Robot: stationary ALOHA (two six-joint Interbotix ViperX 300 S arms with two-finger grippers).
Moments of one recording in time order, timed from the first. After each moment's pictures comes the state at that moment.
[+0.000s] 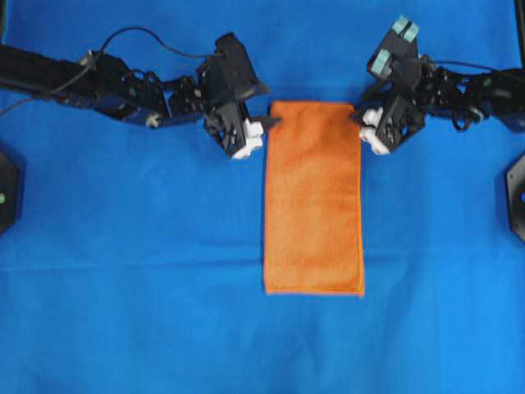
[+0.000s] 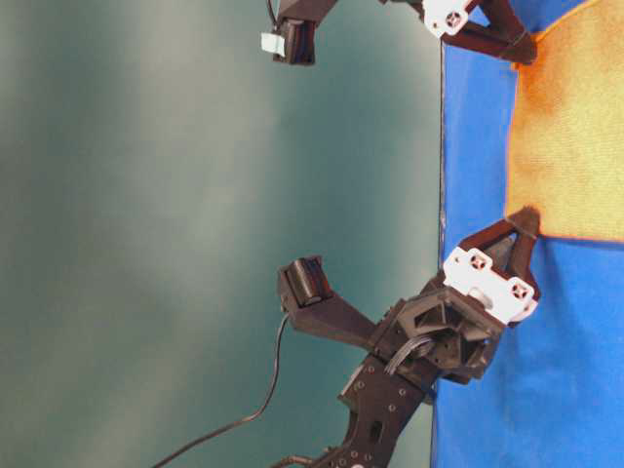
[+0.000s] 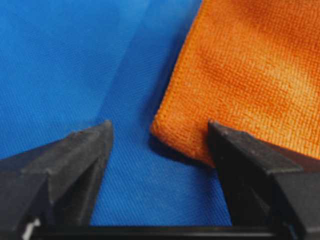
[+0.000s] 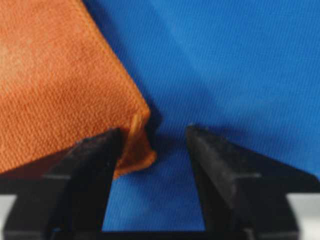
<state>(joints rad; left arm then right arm) 0.31 0.39 0.57 -0.03 -0.38 -0.02 -0.46 0.02 0.96 0.01 -0.12 0.13</state>
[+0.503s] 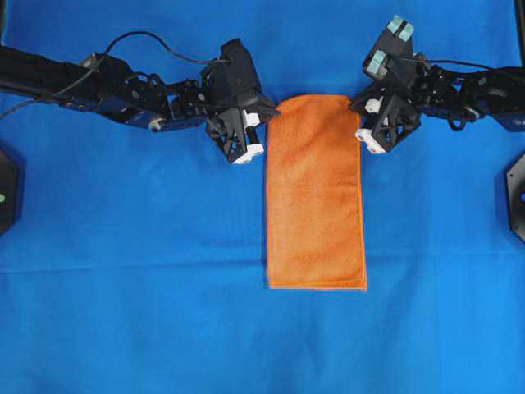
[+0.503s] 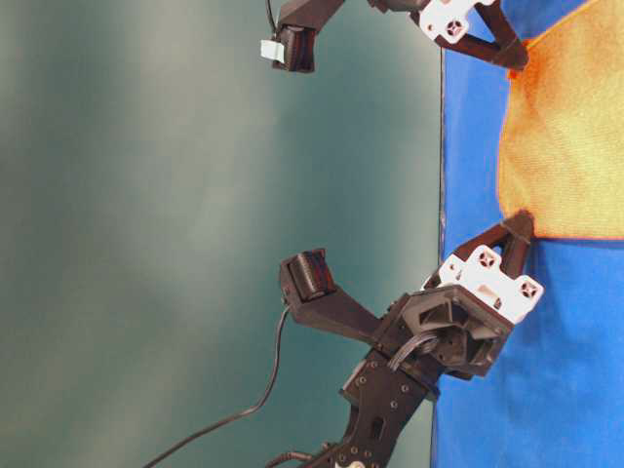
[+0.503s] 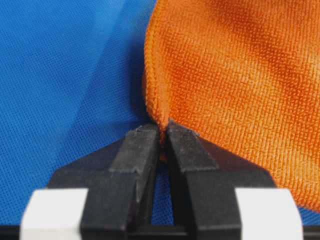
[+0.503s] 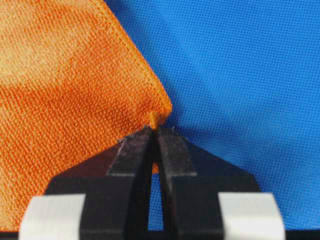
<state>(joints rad) 0.29 0.39 0.56 -0.03 -0.34 0.02 -0.45 0.03 0.95 -0.01 -0.12 0.14</state>
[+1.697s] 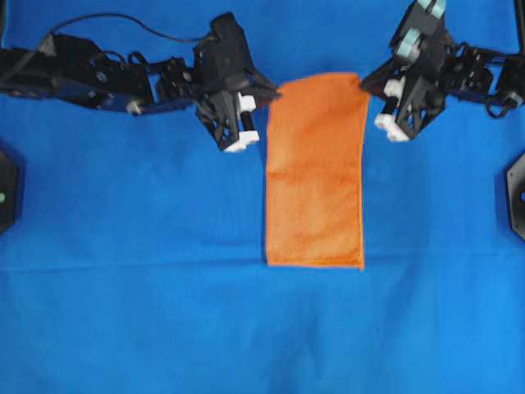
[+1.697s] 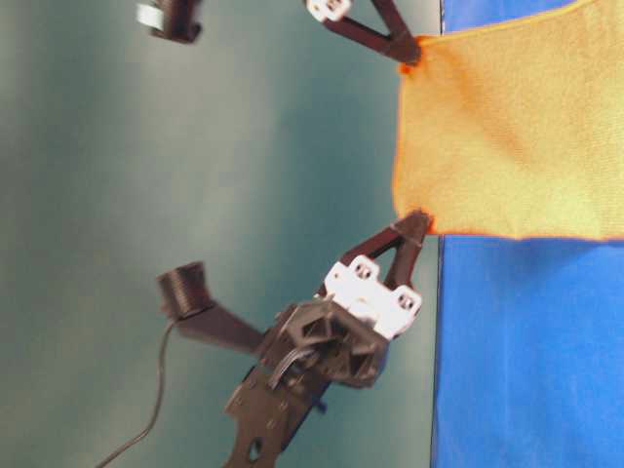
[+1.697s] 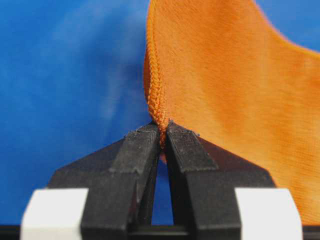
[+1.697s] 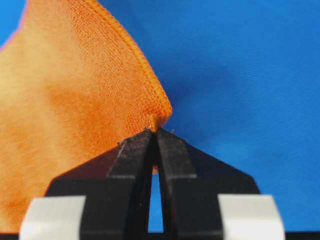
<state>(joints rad) 0.26 0.15 0.59 -0.03 -0.20 0.08 -0.42 -0.30 0.94 -0.04 0.10 0.12</state>
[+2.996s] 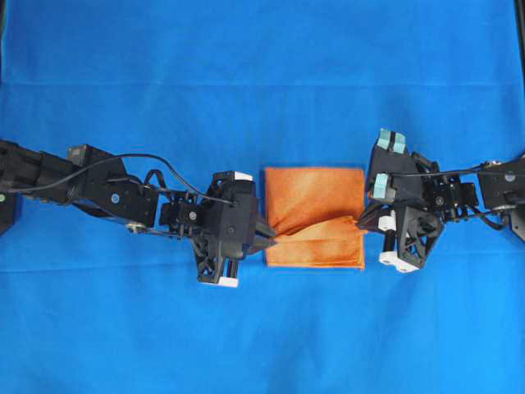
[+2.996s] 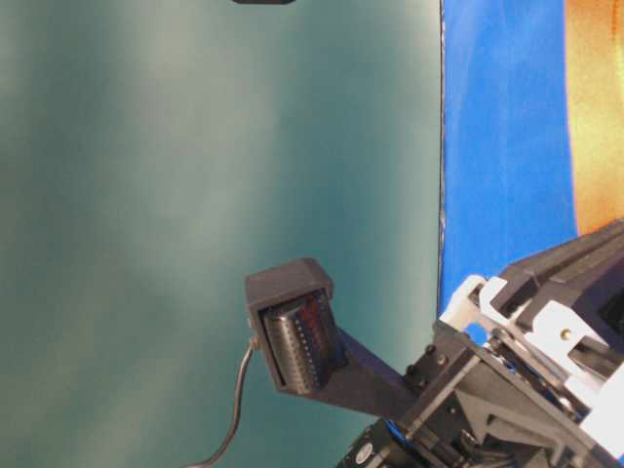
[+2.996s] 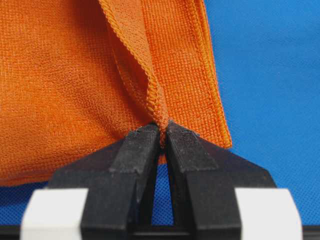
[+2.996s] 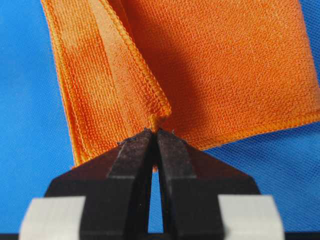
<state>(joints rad) -0.13 0.29 0.62 -0.03 -0.27 0.06 0.11 -0.19 0.98 -0.04 0.14 0.47</state>
